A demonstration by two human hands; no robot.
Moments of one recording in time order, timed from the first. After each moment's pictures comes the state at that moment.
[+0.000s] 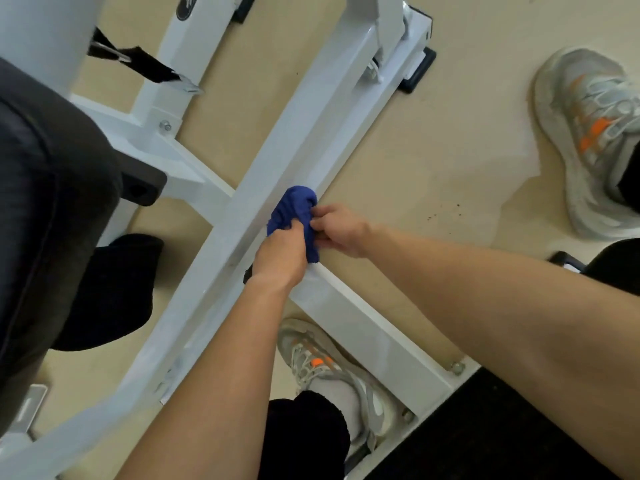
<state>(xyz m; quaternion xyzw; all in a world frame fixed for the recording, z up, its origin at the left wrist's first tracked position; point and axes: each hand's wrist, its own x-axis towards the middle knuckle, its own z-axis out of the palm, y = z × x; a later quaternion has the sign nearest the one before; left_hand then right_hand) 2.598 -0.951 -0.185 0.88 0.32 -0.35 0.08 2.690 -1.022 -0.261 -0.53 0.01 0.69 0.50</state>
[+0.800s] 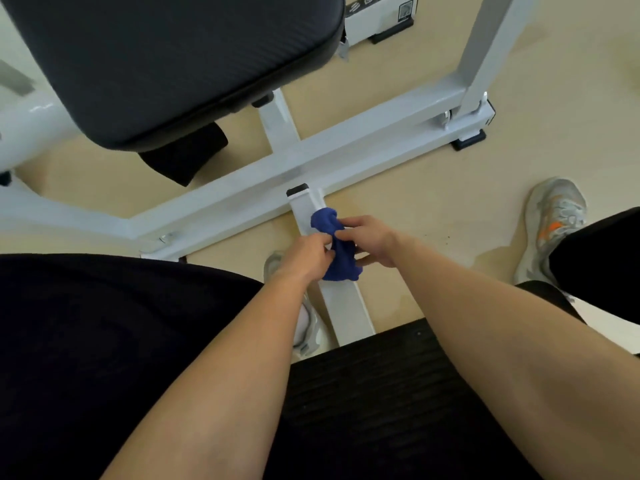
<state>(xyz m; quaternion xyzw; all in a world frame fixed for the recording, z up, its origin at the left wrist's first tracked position) 2.509 -1.080 -0.122 0.77 0.53 -0.17 0.31 2.655 -1.121 -0.150 -0.63 -0.24 0.69 0.28</state>
